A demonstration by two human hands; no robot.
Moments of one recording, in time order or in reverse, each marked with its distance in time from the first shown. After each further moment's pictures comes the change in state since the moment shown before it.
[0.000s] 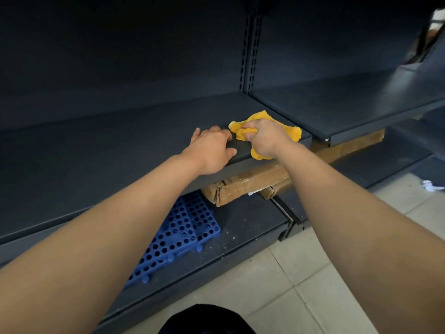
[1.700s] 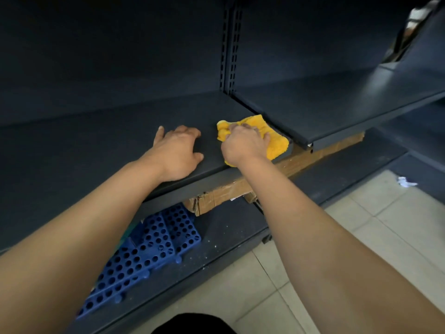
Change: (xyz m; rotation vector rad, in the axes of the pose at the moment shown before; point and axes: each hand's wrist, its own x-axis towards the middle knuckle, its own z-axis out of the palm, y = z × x) left_hand 0.013 -0.009 -0.011 0.040 -0.035 -0.053; right_hand 0.003 -0.014 0.012 -0.065 0.087 0.183
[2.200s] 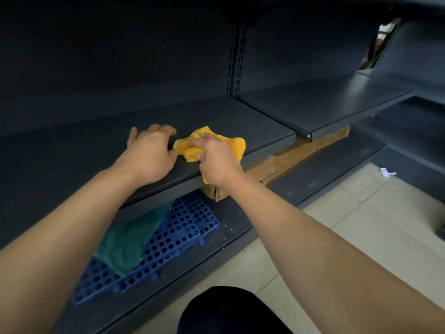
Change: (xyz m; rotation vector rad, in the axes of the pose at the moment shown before) left_hand -0.096 -0.071 -0.037 -0.088 0.169 -0.021; right_hand -0.097 -0.078 0.017 0.182 -0.013 -0.406
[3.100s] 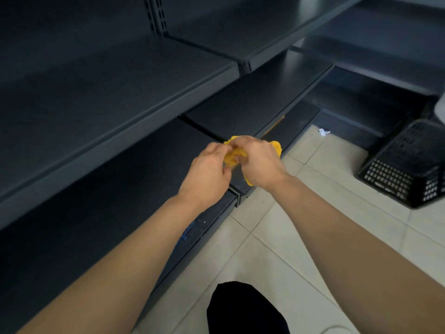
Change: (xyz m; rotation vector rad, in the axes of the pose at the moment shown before) left_hand -0.008 0.221 -0.123 -0.342 -0.199 0.370; right_hand -0.094 0.013 -0.264 0.028 0.111 0.343
